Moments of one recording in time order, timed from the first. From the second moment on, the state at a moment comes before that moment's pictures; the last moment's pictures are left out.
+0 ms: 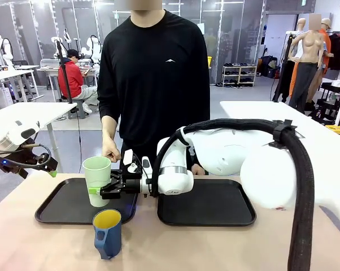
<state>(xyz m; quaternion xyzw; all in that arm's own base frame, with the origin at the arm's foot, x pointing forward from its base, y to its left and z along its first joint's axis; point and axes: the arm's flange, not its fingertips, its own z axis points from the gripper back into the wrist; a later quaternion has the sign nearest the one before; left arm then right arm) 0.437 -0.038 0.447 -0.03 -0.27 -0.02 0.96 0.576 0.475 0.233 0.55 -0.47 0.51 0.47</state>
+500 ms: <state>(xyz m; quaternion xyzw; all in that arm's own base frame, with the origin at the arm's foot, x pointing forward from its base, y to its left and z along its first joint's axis) 0.437 -0.038 0.447 -0.03 -0.27 -0.02 0.96 0.588 0.483 0.211 0.54 -0.47 0.51 0.48</state>
